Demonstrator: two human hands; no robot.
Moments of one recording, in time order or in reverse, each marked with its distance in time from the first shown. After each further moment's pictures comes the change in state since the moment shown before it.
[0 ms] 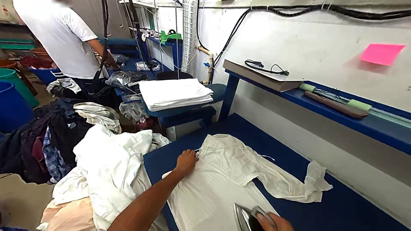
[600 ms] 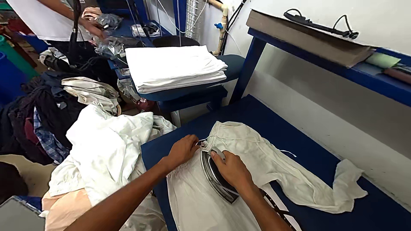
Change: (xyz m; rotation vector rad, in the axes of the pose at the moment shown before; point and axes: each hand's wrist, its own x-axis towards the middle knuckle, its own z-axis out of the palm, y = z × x) left_hand 0.005 -0.029 -0.039 -0.200 -0.022 0.122; right_hand 0.180 -0.189 0.054 -0.230 -0.096 -0.038
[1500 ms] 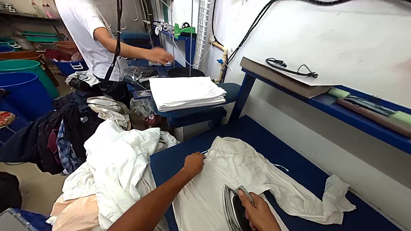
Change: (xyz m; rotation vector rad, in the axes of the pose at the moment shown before) left_hand 0.010 0.042 0.019 0.288 -0.172 -0.209; right_hand -0.089 0.104 0.012 0.398 0.030 0.099
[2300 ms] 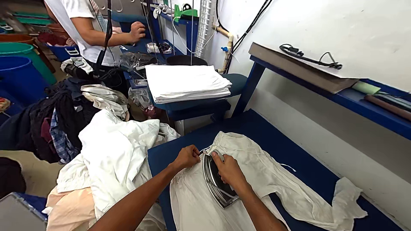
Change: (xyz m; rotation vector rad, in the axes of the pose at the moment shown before) left_hand 0.005 -0.054 0.002 -0.659 0.027 0.001; right_hand 0.103 -0.115 0.046 -0.210 -0.057 -0.082
